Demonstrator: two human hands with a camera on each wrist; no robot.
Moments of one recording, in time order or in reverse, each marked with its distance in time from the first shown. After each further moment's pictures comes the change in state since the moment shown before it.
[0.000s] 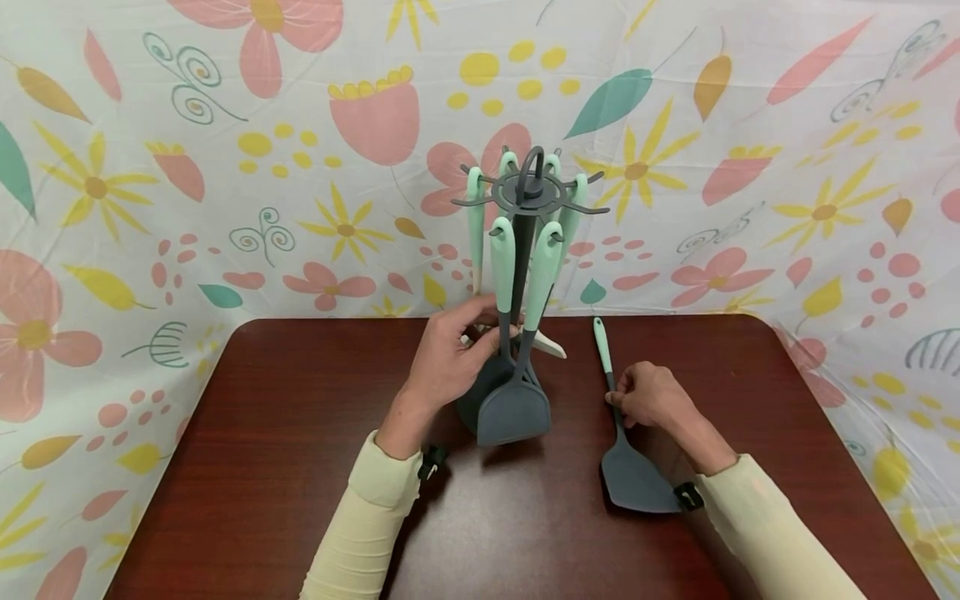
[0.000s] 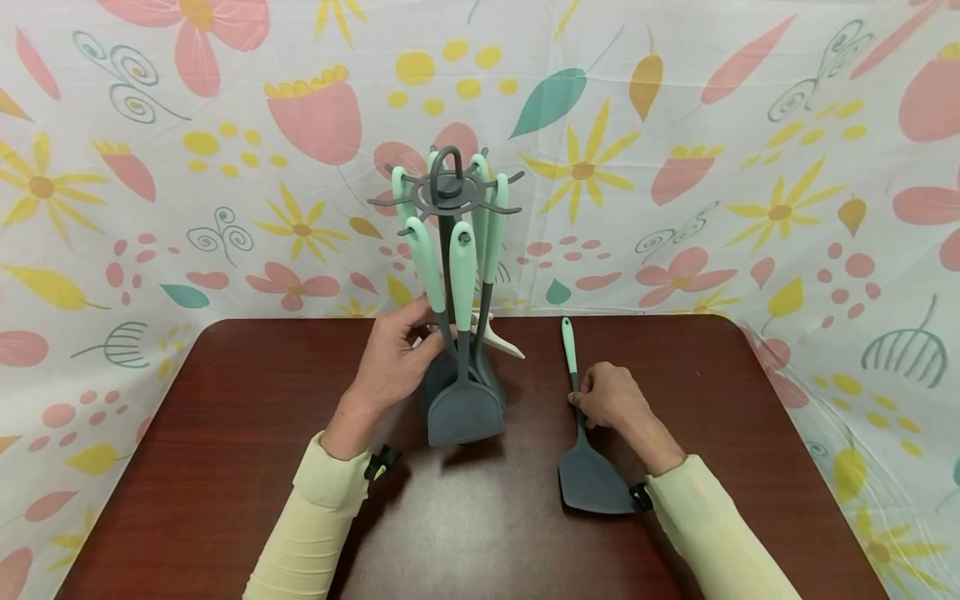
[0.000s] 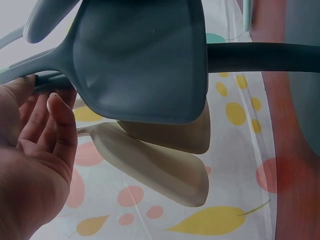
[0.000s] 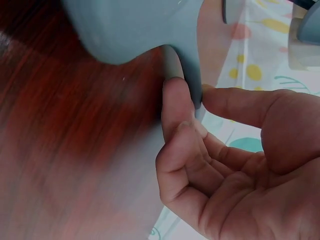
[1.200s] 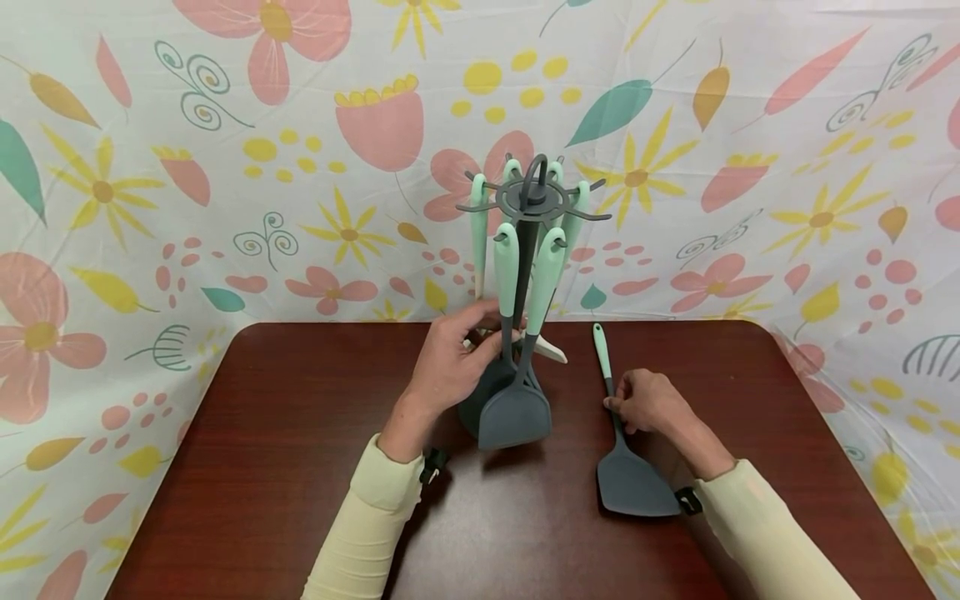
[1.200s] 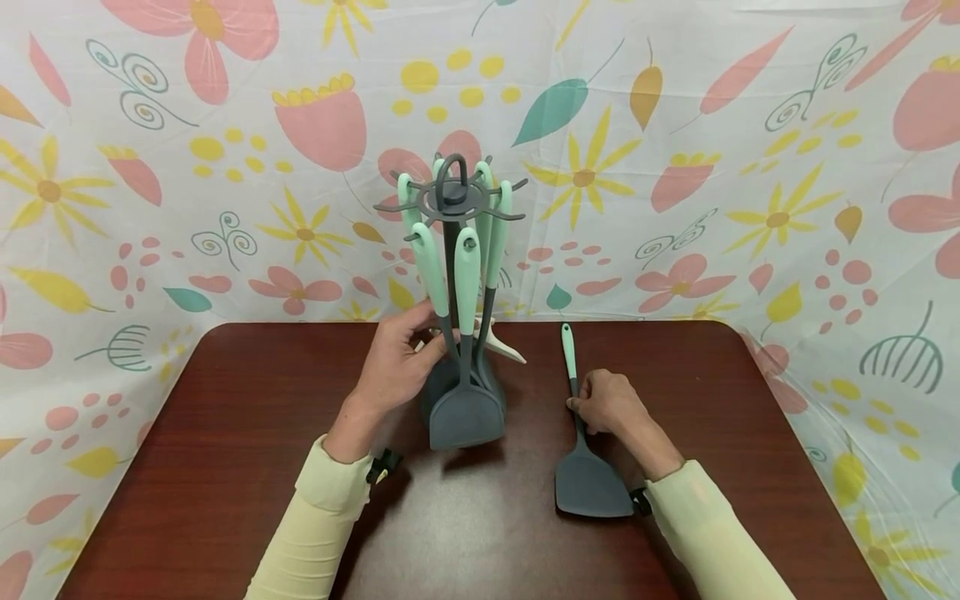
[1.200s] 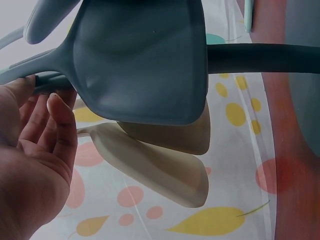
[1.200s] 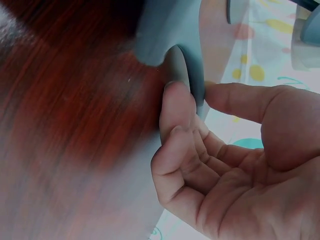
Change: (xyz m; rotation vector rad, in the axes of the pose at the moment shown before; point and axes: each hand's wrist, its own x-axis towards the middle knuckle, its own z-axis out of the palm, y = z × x) left_hand 0.000 0.002 0.000 -0.024 -0.001 -0.001; right_hand 0.003 0.000 0.003 -0.011 -0.033 0.032
